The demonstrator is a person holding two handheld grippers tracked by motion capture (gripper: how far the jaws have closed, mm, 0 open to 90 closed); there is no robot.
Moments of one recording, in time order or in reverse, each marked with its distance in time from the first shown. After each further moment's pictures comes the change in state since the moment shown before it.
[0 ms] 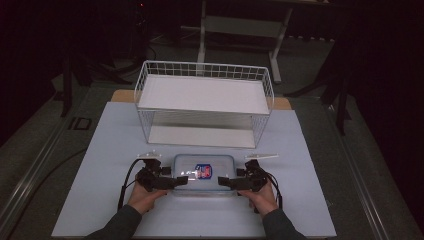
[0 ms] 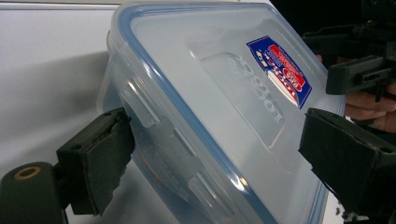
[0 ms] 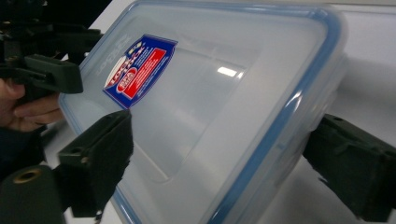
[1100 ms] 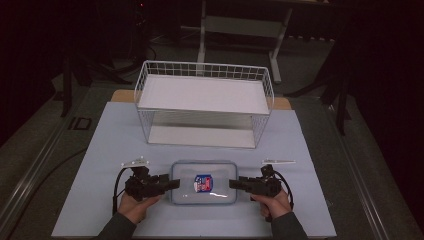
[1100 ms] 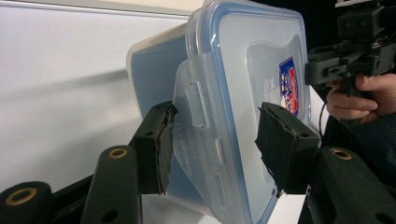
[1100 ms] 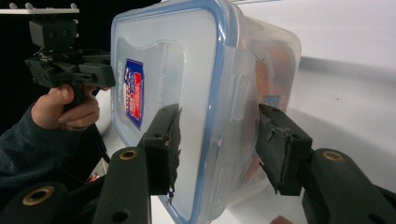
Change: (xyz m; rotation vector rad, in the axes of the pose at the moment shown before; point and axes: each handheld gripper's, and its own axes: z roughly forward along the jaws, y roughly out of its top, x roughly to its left) left arm -0.020 -0.016 -0.036 -0.065 -0.005 -0.023; right arm -0.005 -0.016 -0.040 -0.033 0.142 0.110
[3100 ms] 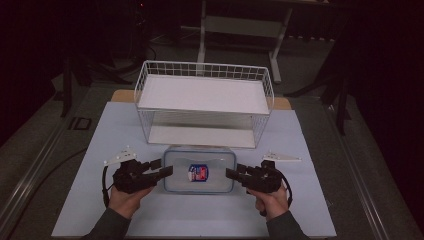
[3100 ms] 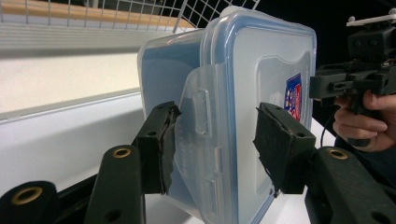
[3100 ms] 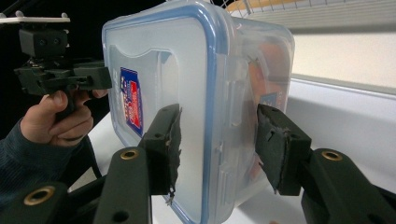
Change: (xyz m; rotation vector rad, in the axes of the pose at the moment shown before) left arm -0.023 0.029 -0.038 -0.177 0.048 0.146; right arm 0.047 0.020 -0.009 -0.181 -0.042 -0.167
